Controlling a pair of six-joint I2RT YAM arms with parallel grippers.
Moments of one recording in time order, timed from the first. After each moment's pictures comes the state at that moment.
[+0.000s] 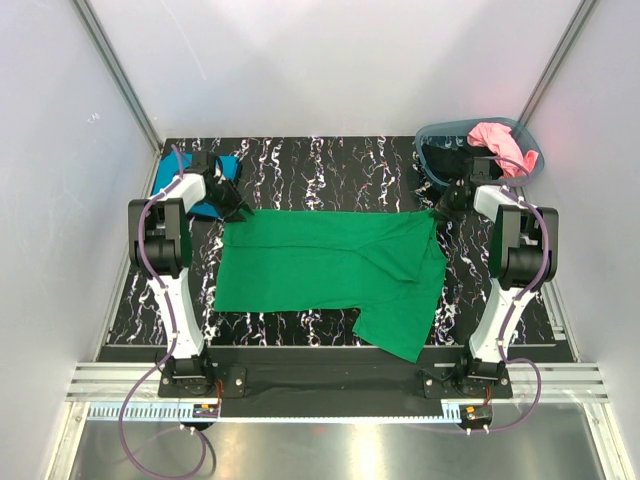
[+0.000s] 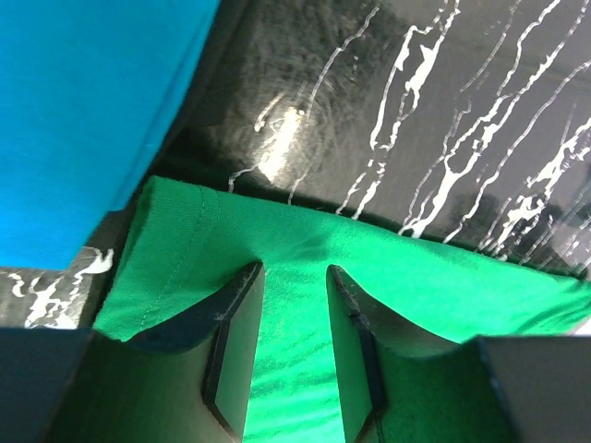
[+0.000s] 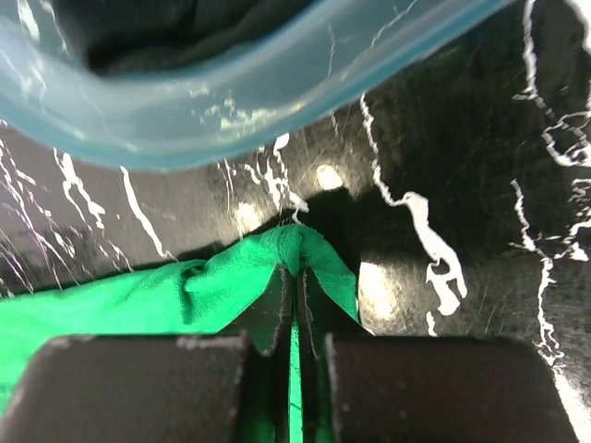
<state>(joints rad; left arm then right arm) 0.04 2.14 1.57 -0.58 0.34 -0.61 -0.09 2.01 1.34 -0.33 -0.22 0.50</state>
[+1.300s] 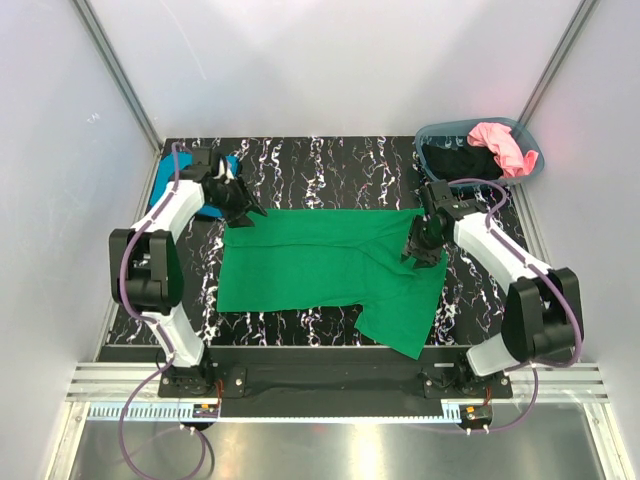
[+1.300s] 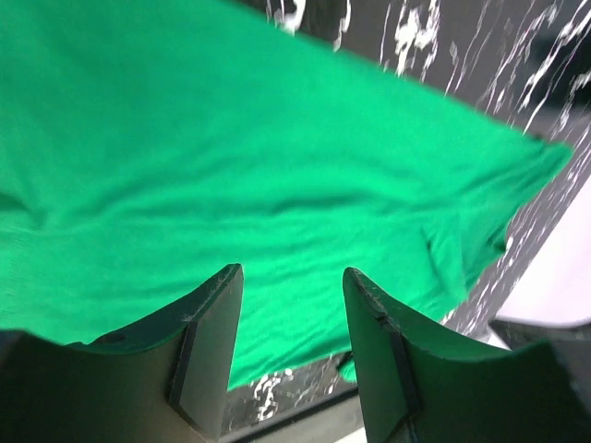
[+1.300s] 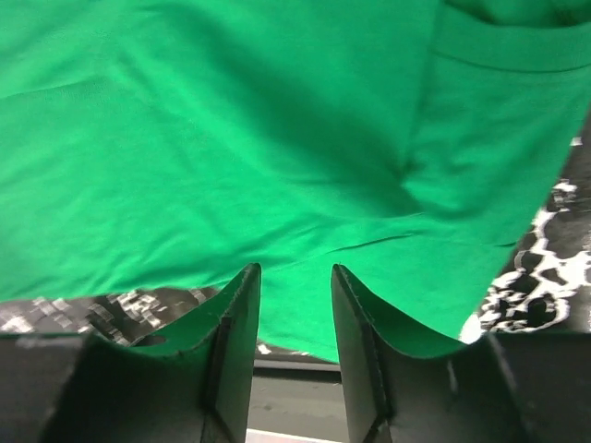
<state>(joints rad) -0.04 1.79 1.40 -0.70 0.43 -0.59 0.28 1.48 1.09 -0.82 -0.10 0.64</state>
